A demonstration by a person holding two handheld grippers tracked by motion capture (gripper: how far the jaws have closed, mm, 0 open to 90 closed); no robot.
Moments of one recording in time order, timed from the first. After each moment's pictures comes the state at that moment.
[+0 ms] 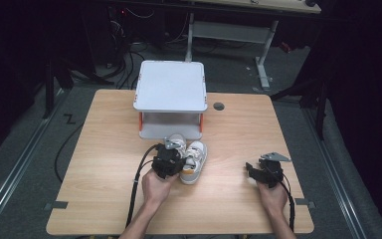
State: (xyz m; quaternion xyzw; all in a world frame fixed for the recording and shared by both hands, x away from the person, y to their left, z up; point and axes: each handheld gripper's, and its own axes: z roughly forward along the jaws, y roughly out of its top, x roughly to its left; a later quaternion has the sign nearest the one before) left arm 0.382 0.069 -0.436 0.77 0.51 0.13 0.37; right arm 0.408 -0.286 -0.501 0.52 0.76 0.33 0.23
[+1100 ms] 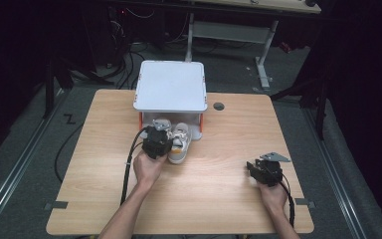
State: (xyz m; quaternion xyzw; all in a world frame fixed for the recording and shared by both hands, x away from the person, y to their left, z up) left arm 0.436 0.099 -0.430 0.74 0.53 0.20 0.35; right arm 0.407 -0.284 -0.501 0.51 0.76 0.33 0.23
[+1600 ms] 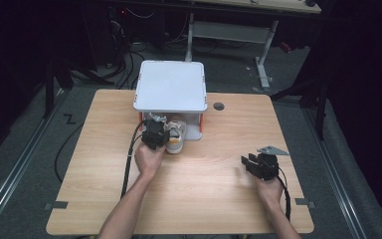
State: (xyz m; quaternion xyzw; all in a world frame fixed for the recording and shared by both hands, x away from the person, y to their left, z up) left arm 0.470 0.107 -0.445 0.71 0.58 0.22 0.35; right arm 0.414 -0.266 -0.476 0.49 0.76 0.38 0.20
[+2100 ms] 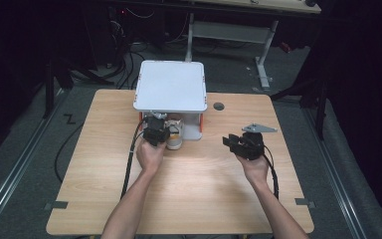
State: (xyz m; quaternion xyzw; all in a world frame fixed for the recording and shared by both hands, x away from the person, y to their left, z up) left arm 0.485 0.105 -0.451 0.71 0.58 0.24 0.34; right arm 0.443 -0.208 -0.412 0.43 0.77 0.44 0.16
